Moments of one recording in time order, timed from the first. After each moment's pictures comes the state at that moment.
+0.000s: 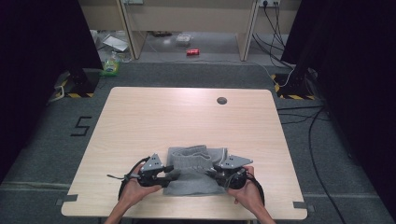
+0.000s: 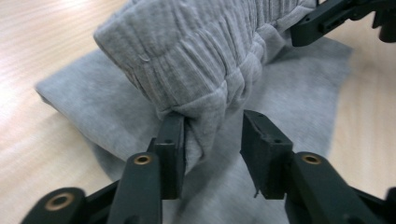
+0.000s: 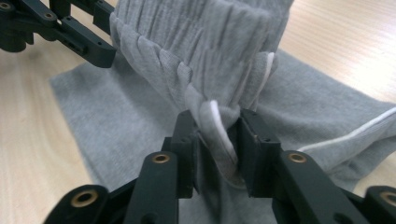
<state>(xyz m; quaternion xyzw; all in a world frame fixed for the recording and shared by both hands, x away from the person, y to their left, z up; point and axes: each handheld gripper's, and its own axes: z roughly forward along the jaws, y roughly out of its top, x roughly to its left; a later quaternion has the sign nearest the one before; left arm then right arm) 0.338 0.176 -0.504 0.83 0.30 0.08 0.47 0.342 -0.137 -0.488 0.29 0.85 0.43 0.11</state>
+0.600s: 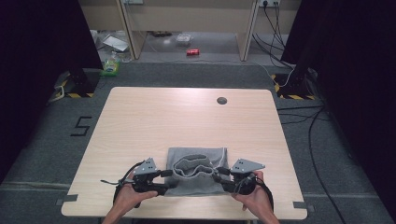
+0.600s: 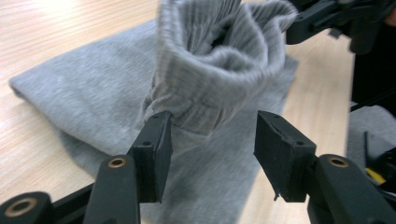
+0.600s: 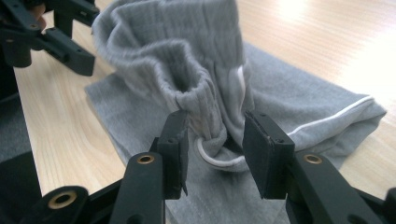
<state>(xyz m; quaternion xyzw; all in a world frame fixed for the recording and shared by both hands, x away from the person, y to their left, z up) 0.320 0.184 -0.488 0.81 0.30 0.04 0.51 0.322 -0.157 -0.471 0.31 0.83 0.46 0.10</state>
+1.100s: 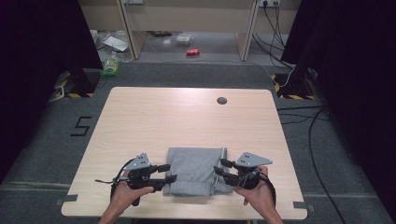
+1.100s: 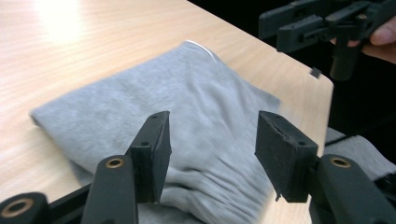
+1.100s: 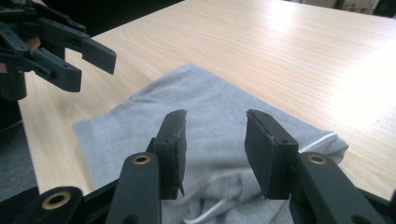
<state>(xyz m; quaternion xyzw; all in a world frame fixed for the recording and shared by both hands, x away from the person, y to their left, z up) 0.320 0.193 -0.468 0.77 0.33 0.04 0.55 0.326 -0.160 -0.445 0.32 0.80 0.49 0.13</state>
